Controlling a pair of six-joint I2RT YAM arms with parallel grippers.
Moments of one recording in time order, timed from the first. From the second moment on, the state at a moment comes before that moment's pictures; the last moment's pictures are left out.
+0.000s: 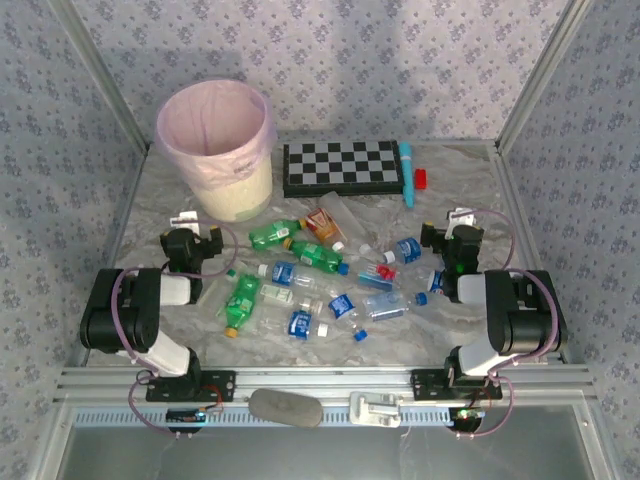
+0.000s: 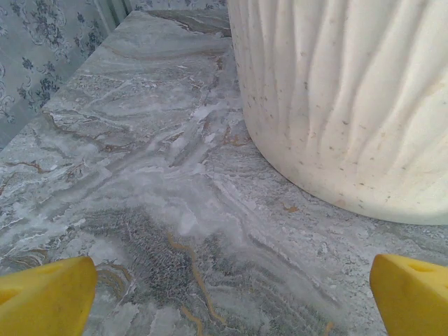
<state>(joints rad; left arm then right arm) -0.02 1.54 0.38 0.75 -0.21 -0.04 -0.01 1.51 0.38 0.75 0.15 0.00</state>
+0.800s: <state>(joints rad) -0.02 1.54 0.38 0.75 -0.21 -0.04 -0.01 1.51 0.38 0.75 0.14 0.00</state>
